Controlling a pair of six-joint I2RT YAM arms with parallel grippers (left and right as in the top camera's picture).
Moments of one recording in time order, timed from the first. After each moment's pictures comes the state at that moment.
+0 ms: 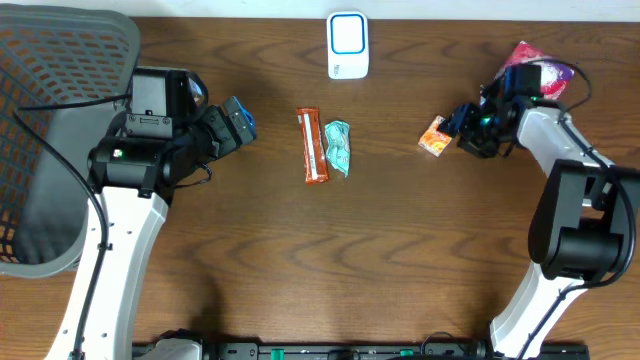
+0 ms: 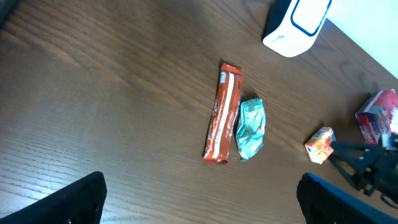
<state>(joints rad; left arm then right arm) -0.11 1.35 1.33 -0.91 0.19 -0.59 -0.12 2.05 1.39 -0.59 -0.44 0.42</state>
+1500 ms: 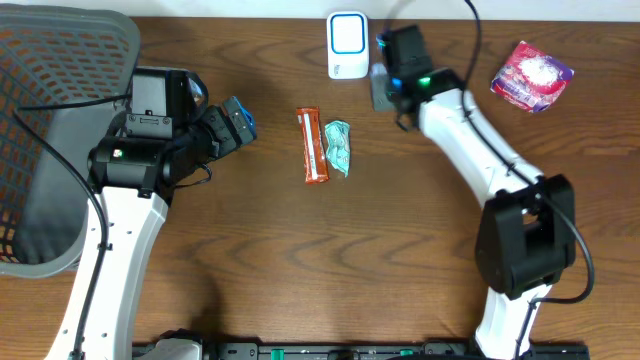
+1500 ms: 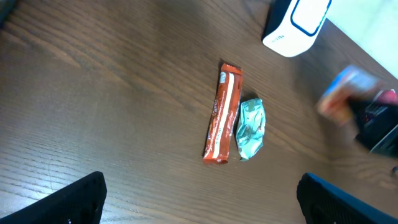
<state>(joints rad) -0.11 1.35 1.33 -0.91 0.19 -0.59 0.40 2.02 1.67 -0.49 0.31 0.12</state>
